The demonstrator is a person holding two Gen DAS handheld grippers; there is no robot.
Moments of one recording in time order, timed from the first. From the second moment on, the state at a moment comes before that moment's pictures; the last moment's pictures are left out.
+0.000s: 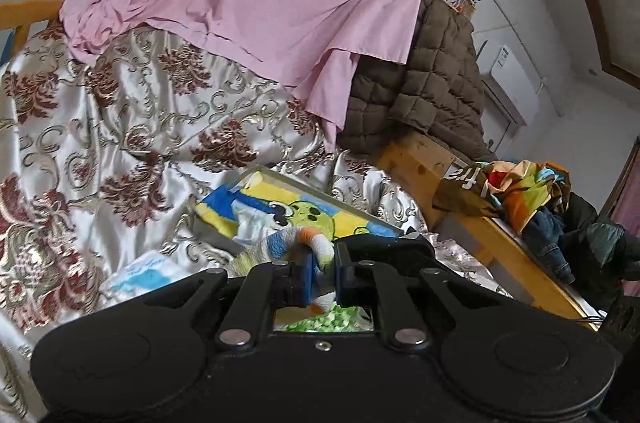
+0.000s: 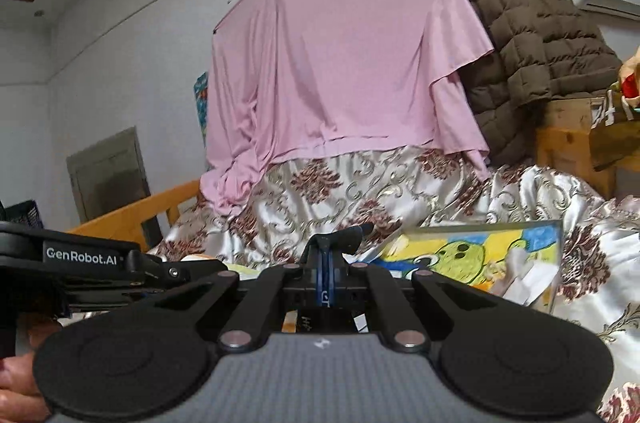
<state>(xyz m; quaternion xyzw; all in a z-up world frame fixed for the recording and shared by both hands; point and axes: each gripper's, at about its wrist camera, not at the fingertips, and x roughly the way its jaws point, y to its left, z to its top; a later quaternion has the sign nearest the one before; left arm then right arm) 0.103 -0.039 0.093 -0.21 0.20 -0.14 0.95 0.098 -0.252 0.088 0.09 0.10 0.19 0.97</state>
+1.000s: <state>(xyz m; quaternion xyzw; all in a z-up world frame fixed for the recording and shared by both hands) 0.306 -0.153 0.093 -0.14 0.18 -0.17 0.96 0.262 -0.353 0.028 0.20 0.12 0.11 0.97</state>
